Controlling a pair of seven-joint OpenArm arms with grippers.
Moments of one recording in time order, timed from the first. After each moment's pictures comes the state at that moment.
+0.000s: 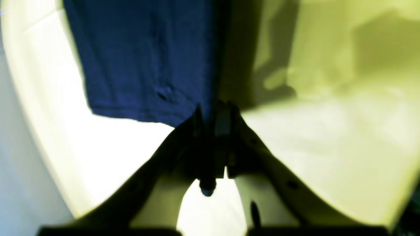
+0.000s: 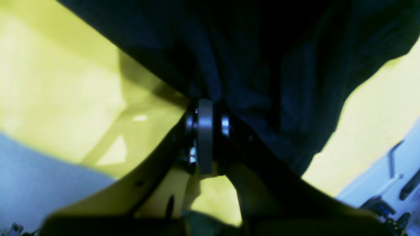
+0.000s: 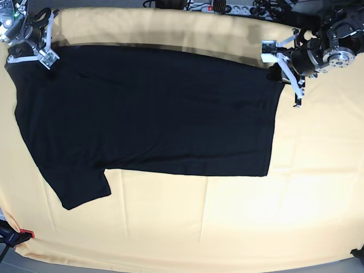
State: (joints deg) left arm 4.1 -75.5 44.9 127.5 4.5 -22.2 26.5; right arm -46.4 39.9 15.0 119.0 9.6 27.5 -54.1
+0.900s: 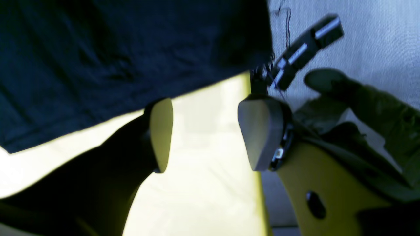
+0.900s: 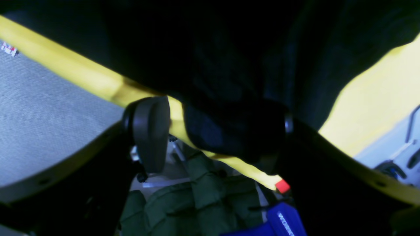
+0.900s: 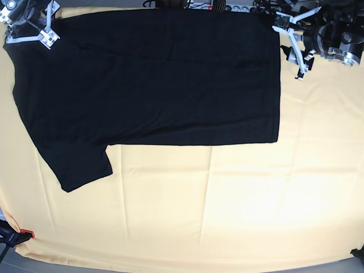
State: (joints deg) left arm 3.9 -82.4 44.8 132.6 -15.0 -43.6 38.5; right arm -55.3 40.2 15.3 125.3 8.1 23.3 -59.6
